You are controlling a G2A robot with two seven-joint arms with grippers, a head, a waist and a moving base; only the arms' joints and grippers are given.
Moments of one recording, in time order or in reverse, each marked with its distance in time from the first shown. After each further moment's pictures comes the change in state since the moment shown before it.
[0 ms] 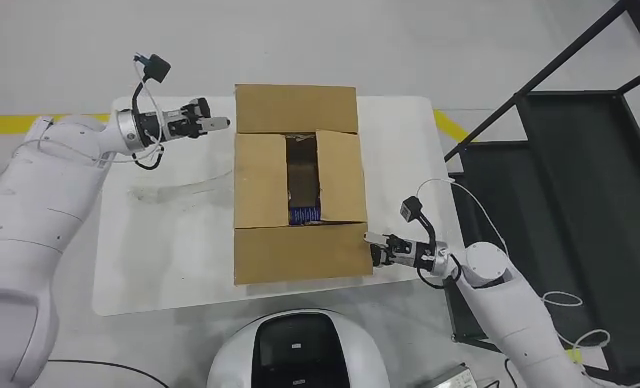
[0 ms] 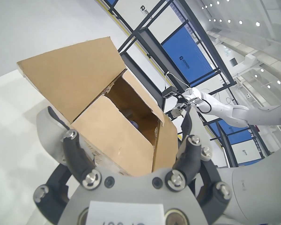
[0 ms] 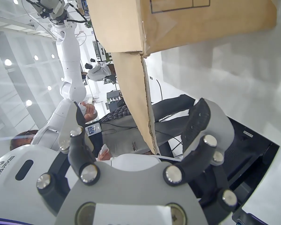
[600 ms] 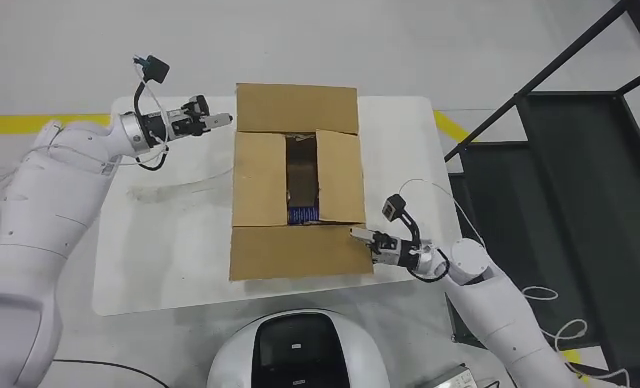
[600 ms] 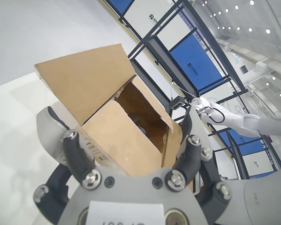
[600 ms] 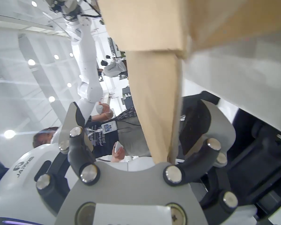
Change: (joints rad) left arm 0.034 -0.006 -0.014 -0.009 0.128 0.022 0.182; right arm 0.068 -0.032 -0.112 0.005 0.209 0.054 -0.007
